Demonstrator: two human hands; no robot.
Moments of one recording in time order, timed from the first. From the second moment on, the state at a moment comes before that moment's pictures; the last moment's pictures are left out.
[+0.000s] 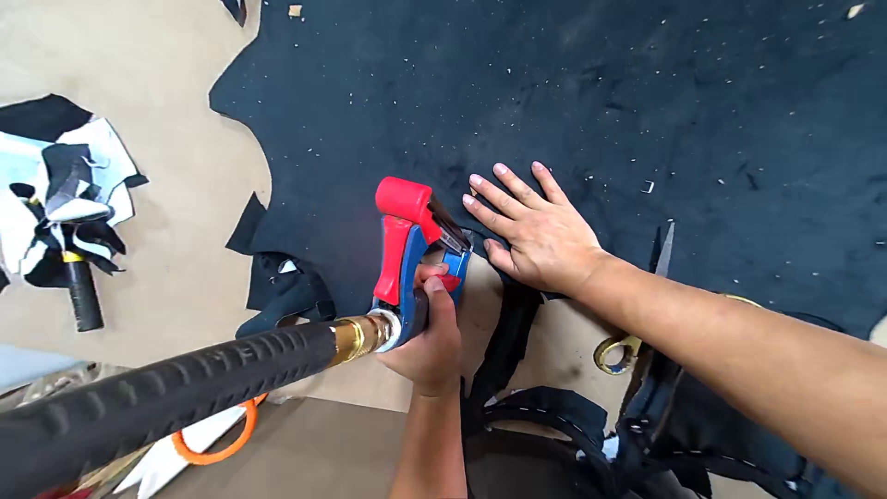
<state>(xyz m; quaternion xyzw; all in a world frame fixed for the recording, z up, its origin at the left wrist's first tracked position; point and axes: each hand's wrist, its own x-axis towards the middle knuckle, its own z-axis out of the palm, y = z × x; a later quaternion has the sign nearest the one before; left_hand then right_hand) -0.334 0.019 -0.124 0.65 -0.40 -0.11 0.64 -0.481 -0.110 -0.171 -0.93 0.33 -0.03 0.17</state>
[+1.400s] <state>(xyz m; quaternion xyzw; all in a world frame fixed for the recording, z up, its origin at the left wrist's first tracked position) -0.297 0.028 -0.136 0.53 -0.57 -0.25 0.57 -0.485 -0.110 -0.173 -0.90 0.37 -0.12 0.19</state>
